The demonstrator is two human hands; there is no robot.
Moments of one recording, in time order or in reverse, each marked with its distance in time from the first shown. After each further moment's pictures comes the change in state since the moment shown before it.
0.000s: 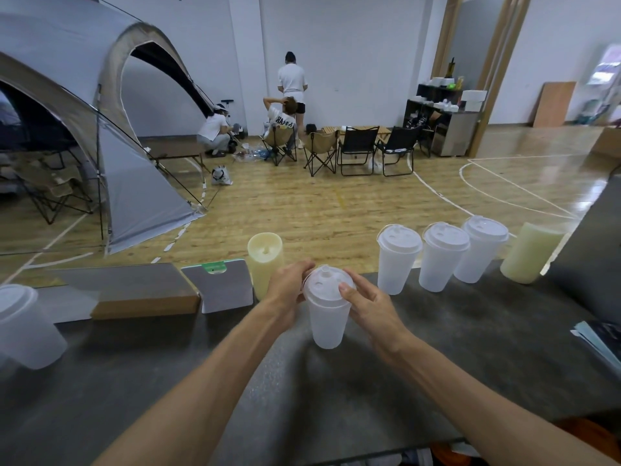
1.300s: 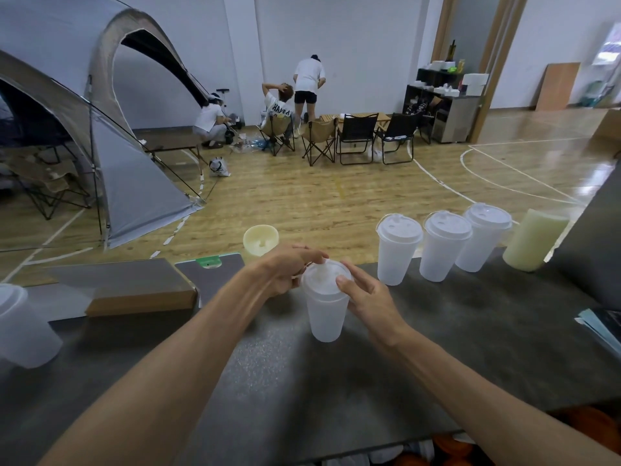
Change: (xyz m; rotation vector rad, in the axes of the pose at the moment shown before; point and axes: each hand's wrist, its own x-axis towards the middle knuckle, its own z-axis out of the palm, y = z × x) left_hand 0.025 0.034 -0.005 0.352 -0.288 -0.111; right_hand 0.004 0.001 0.000 -0.064 0.016 -0.020
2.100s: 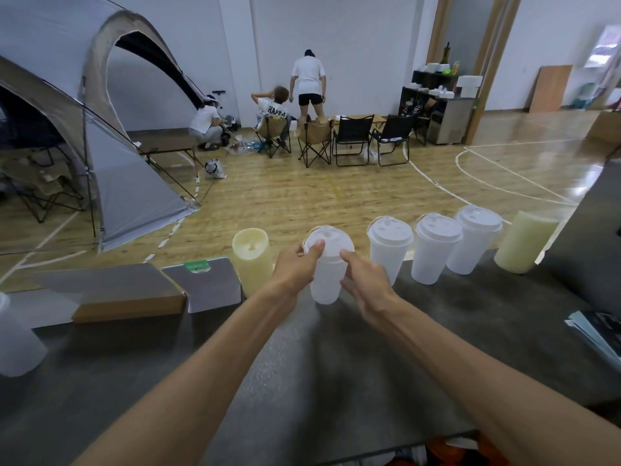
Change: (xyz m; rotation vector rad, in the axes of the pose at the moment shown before) left_hand 0.002 -0.010 0.044 -0.065 0.259 0.177; right_hand 0.041 -0.020 -0.008 0.054 0.219 0.171
